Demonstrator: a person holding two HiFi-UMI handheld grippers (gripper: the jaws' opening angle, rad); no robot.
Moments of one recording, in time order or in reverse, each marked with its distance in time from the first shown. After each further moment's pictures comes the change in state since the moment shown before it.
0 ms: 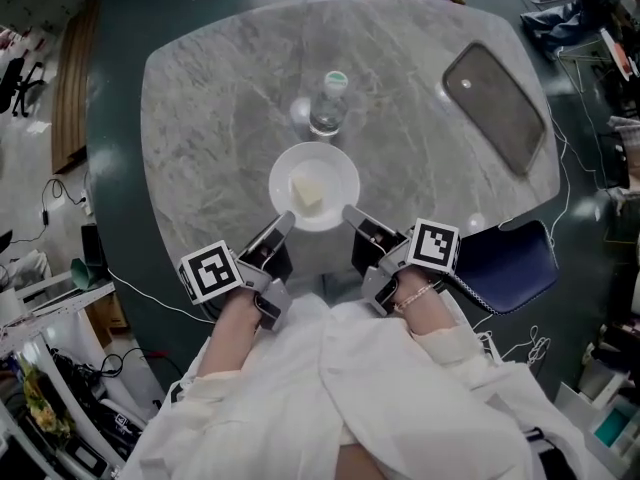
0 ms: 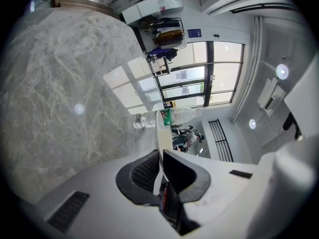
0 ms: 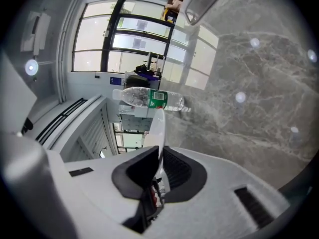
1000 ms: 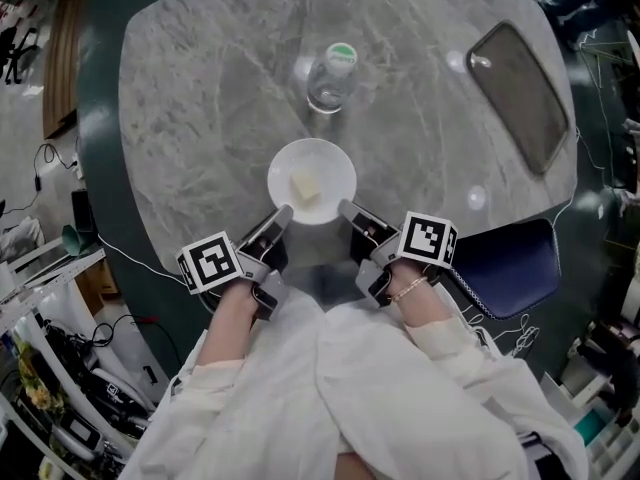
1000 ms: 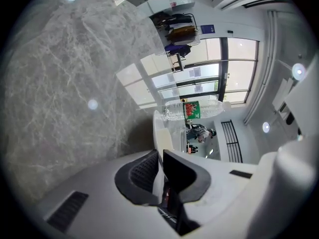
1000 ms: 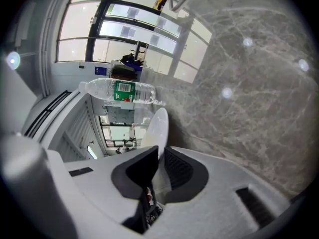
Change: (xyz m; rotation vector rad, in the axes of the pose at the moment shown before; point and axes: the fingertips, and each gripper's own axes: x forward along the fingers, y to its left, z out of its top) left arm 0.024 0.070 -0.016 -0.061 0.025 0.110; right arm 0.018 -0.070 -0.007 0.038 0.109 -0.129
